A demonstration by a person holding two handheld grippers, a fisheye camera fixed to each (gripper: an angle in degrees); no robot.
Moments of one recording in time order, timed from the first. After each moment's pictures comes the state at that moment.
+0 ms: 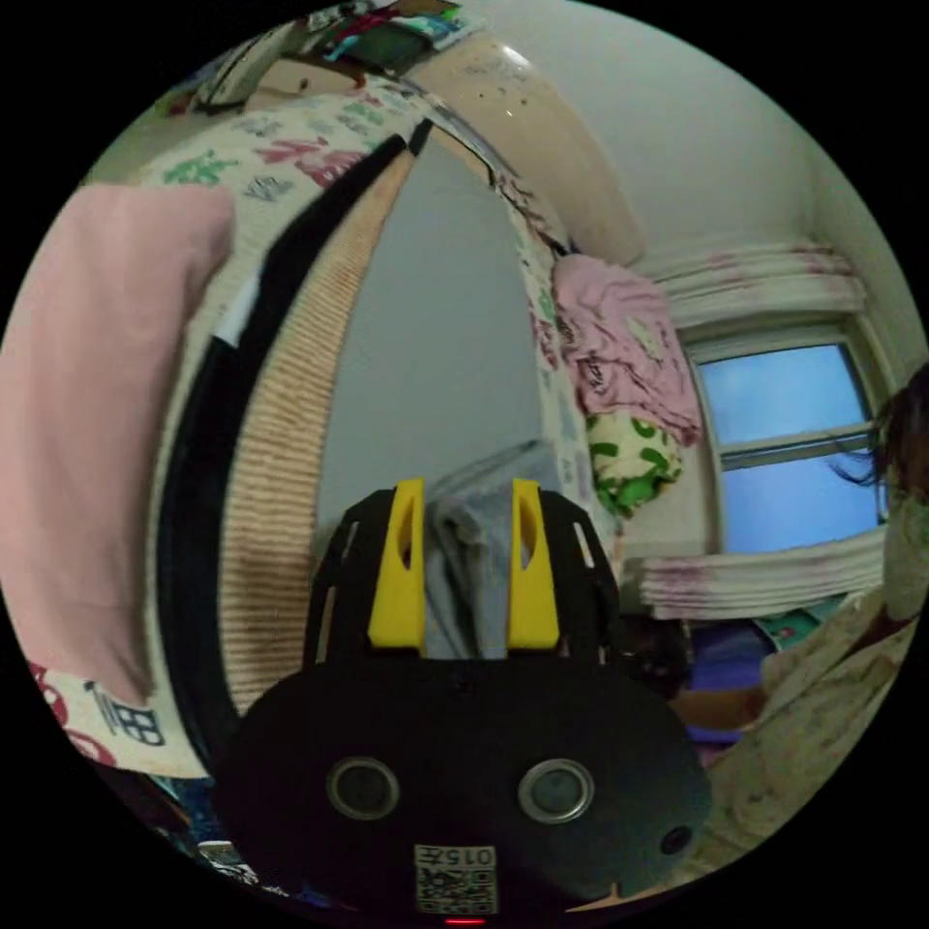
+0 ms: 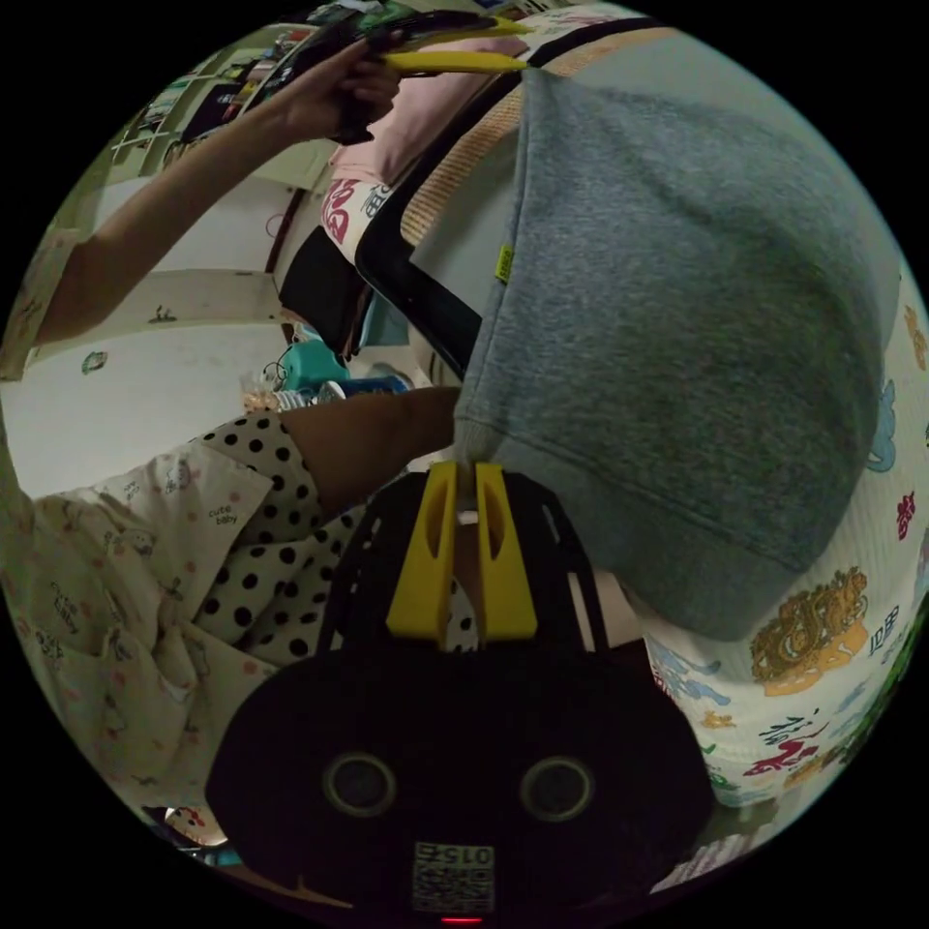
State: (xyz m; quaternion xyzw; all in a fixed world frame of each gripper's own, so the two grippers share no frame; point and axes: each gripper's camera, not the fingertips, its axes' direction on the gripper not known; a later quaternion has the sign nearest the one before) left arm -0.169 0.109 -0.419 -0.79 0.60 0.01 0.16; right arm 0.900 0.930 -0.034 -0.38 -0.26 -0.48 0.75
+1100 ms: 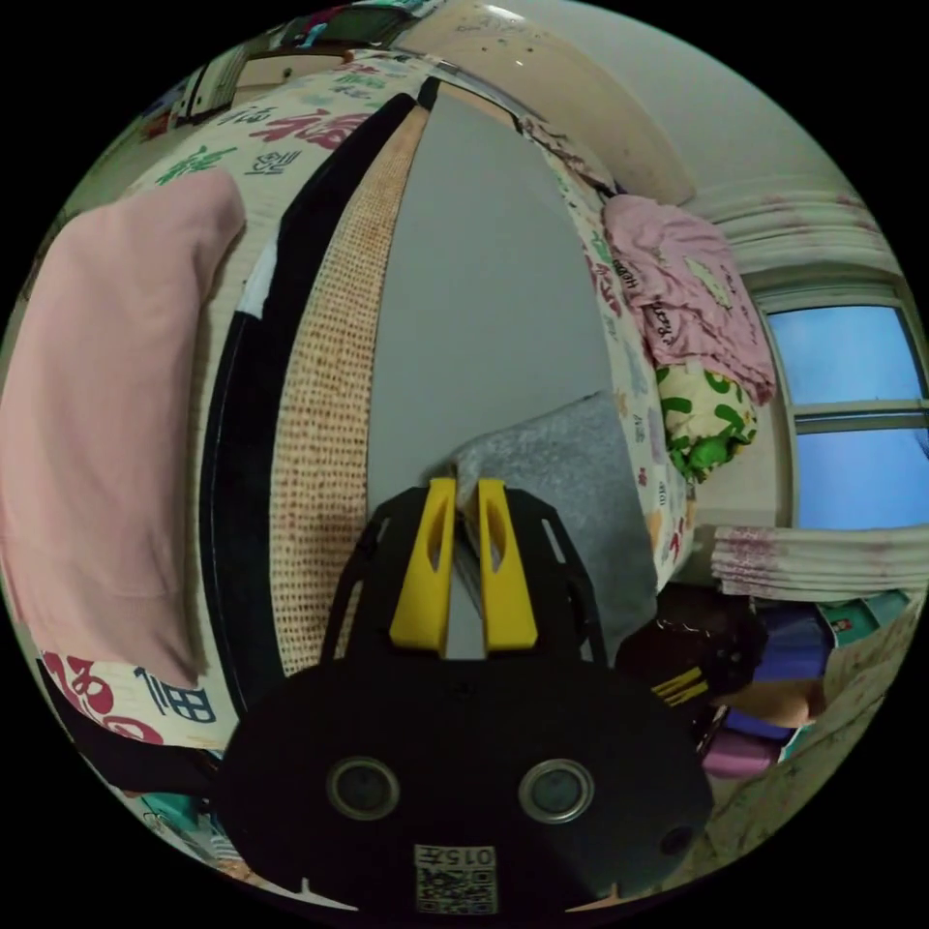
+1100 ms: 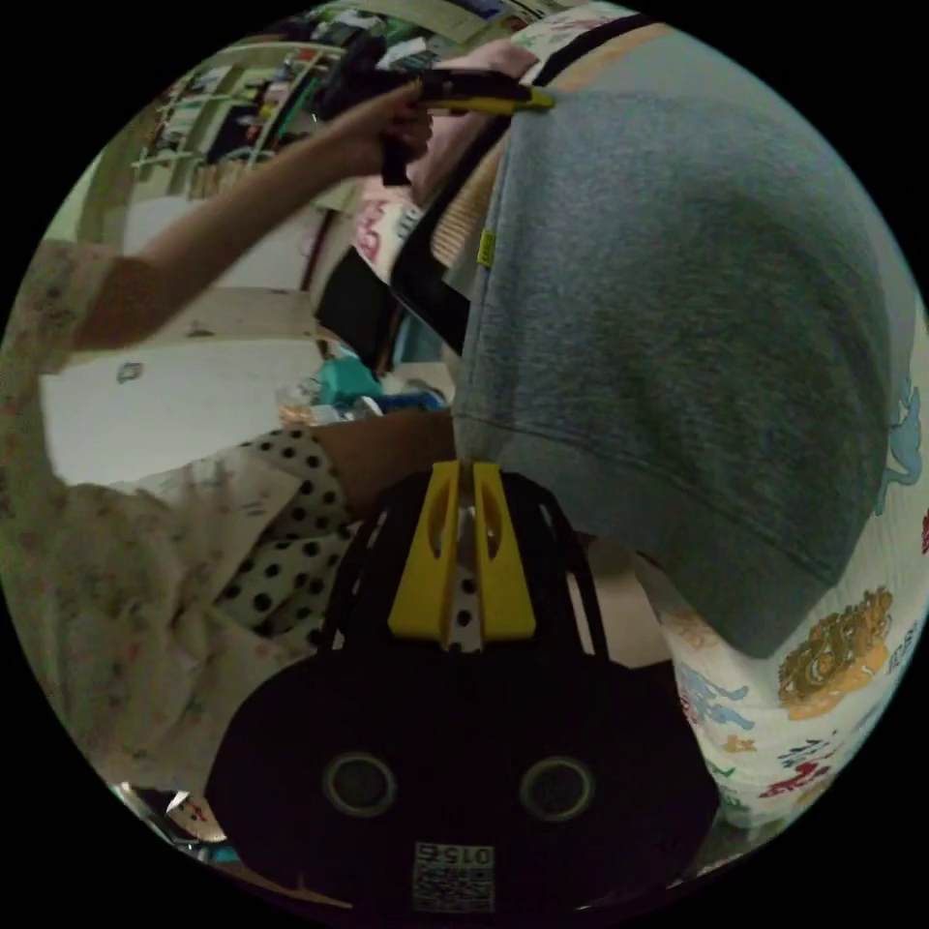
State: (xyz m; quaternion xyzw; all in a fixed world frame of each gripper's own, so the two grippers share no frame) left arm -0.313 0.219 -0.436 -0.78 0.58 0.14 0.19; right arm 1.190 0.818 0.187 -0.39 -0.31 -0.46 0.74
